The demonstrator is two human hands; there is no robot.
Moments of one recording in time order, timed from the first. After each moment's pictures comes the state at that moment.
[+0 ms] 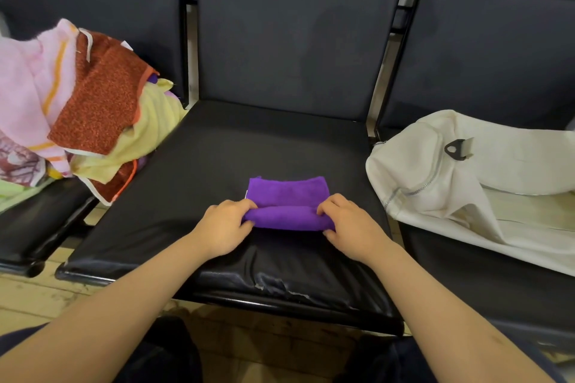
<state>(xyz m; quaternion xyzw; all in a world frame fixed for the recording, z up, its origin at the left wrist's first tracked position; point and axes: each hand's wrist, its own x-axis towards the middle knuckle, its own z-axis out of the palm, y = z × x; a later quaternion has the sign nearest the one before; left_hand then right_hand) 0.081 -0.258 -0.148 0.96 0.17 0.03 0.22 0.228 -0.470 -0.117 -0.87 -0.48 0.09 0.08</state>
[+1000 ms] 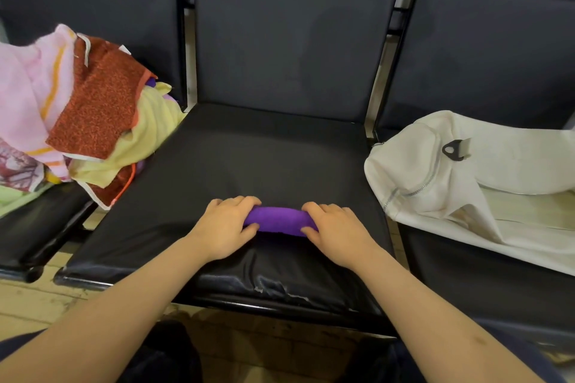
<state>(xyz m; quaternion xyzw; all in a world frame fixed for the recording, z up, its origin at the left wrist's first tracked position) 0.082 -0.256 -0.147 0.98 0.13 0.08 0.14 0.212 -0.453 -0.120 -0.87 -0.50 0.03 0.04</state>
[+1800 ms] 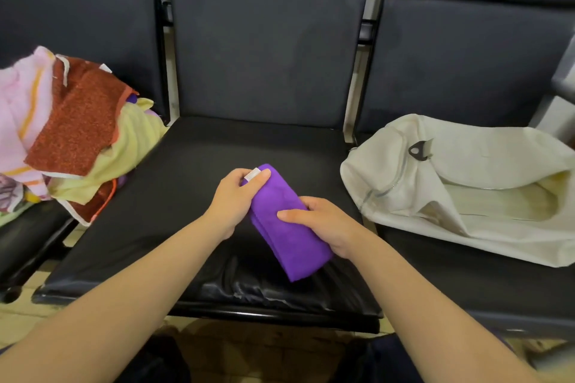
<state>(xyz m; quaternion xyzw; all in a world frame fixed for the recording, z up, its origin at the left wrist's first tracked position) 0.137 -0.305 -0.088 0.71 0.29 0.19 0.61 0.205 -0.465 -0.070 -0.72 -0.24 0.42 0.50</state>
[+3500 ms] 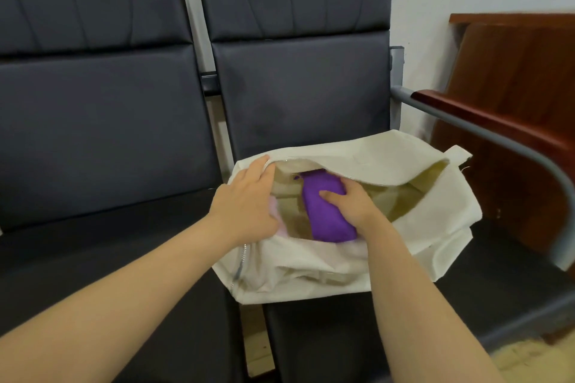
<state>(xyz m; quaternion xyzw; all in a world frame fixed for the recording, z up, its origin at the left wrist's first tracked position) 0.339 -0.471 0.000 1.00 -0.01 0.08 0.01 0.447 -0.656 -0.073 -0.78 -0.10 0.05 0.61</state>
